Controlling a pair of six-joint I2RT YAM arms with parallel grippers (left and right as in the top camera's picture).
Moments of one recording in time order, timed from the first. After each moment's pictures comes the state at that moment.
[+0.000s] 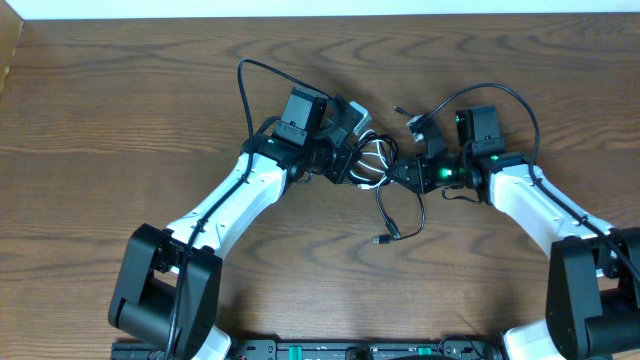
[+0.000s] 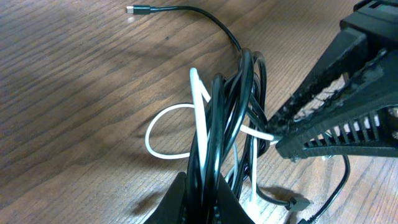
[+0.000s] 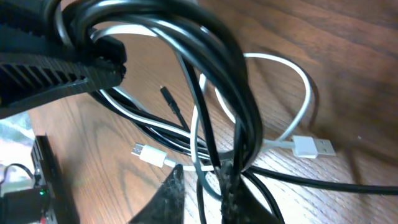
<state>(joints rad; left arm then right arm) -0.45 1.72 1.14 -0.35 0.47 0.12 0.20 1.67 0.92 -0.30 -0.76 0.04</state>
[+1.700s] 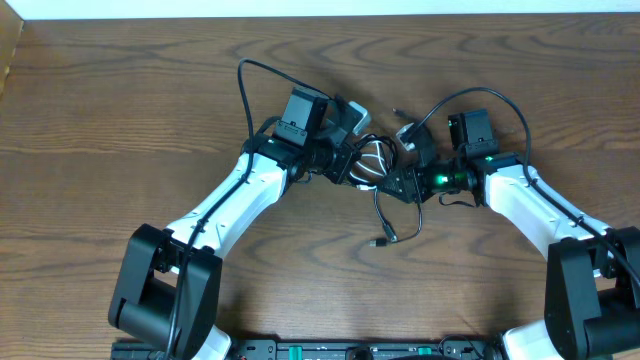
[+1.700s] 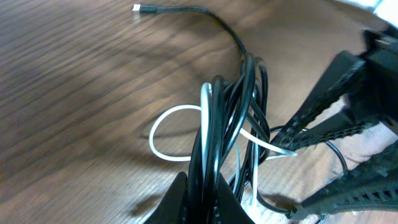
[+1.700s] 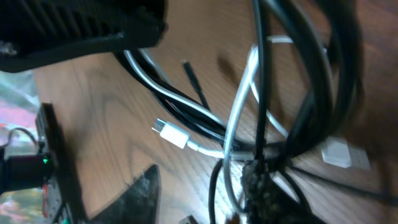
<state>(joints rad) -0.45 1.72 1.14 -0.35 0.44 0.09 0.22 1.67 0.92 -0.36 -0.80 -0.05</state>
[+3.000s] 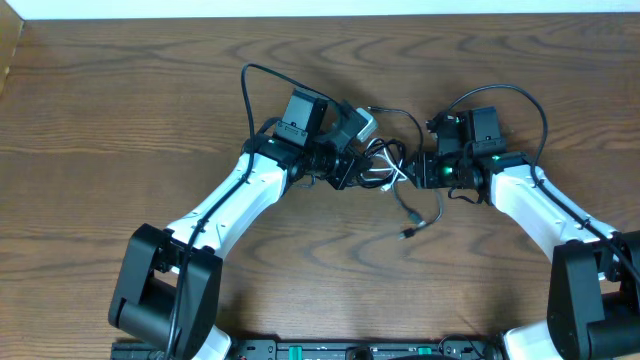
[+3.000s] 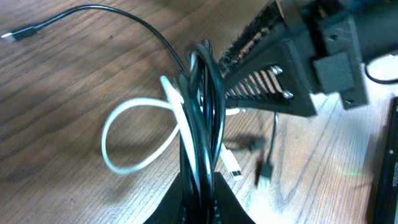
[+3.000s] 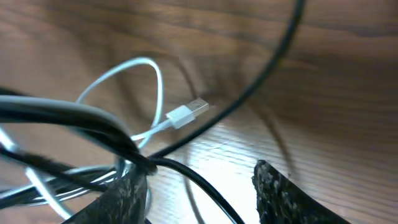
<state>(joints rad) -0.45 1.72 1.14 -0.38 0.64 0.15 0.19 1.66 0.92 -0.35 -0.34 0.20</state>
